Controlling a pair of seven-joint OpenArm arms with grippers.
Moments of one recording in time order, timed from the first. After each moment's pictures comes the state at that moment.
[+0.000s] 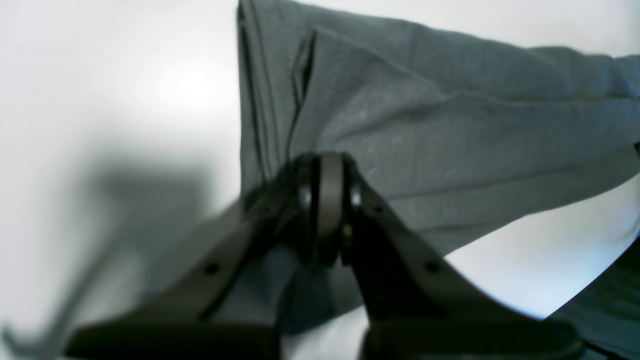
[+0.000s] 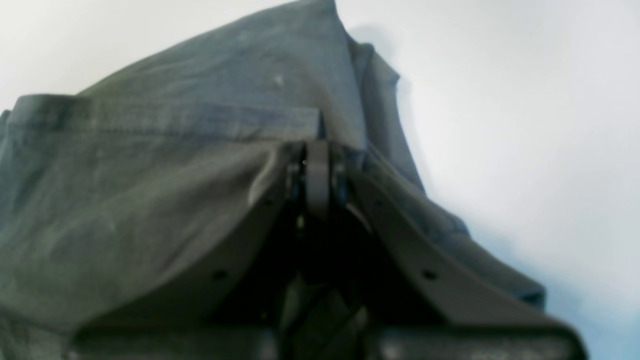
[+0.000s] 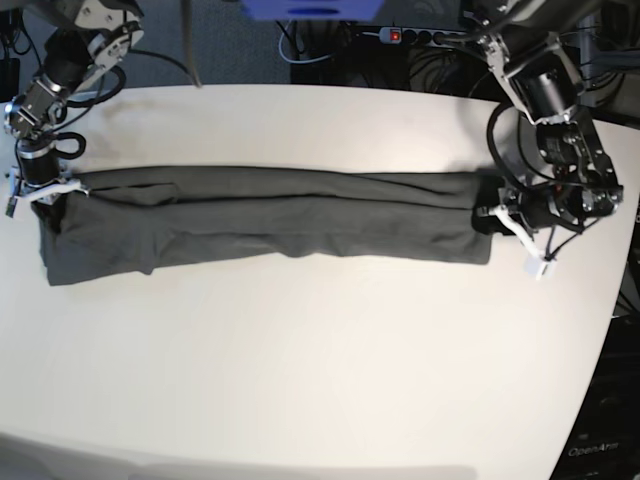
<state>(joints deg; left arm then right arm) -9.8 -7.8 -34.4 69.3 -28.9 -39.5 73.3 5.3 12.9 59.3 45.8 -21.9 41.8 11.9</state>
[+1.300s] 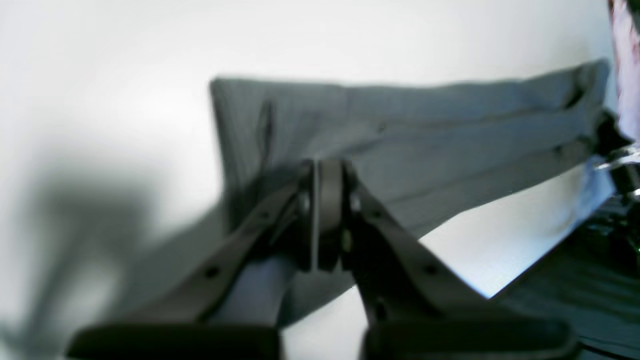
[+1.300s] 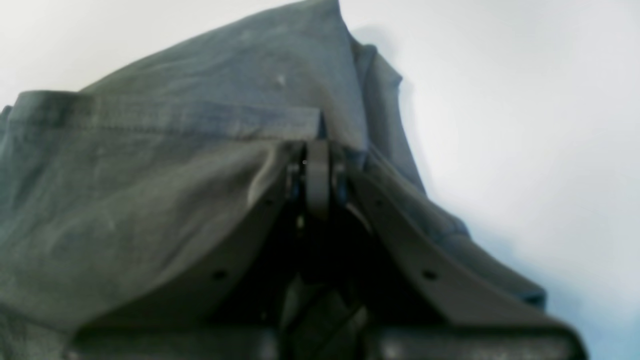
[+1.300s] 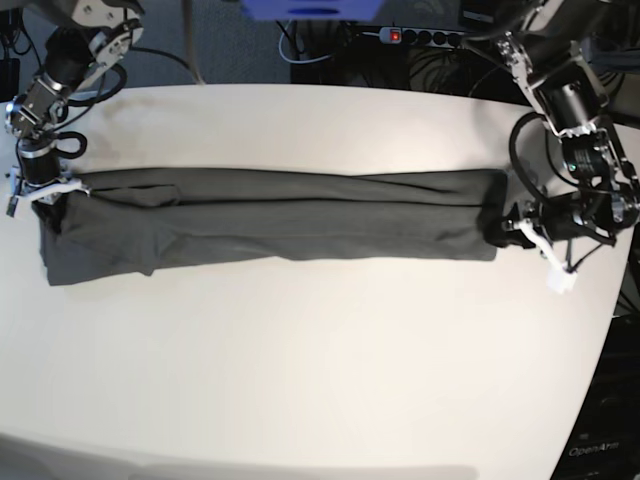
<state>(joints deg) -11.6 -14.5 -33.8 68.6 -44.7 -39.3 80.8 4.8 12.8 58.3 45.9 -21.4 41.4 12.4</state>
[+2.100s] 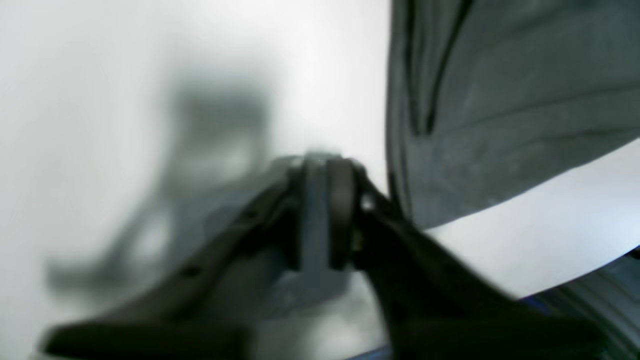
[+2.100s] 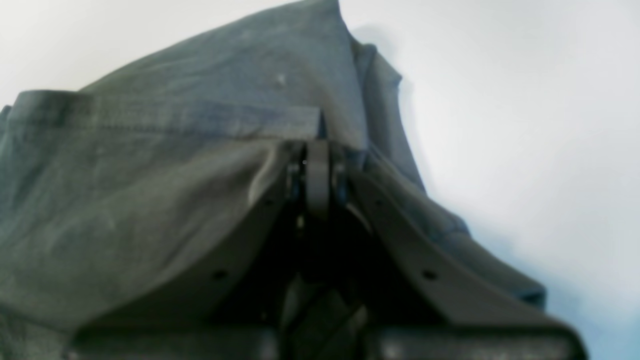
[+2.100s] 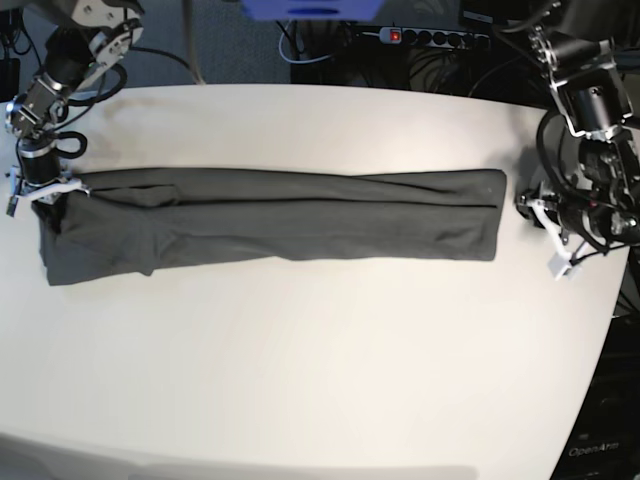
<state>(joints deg) -11.1 -21.1 -23.1 68.2 -29.4 -39.1 80.4 4.8 12.8 58.3 45.9 -21.2 41.3 12.4</state>
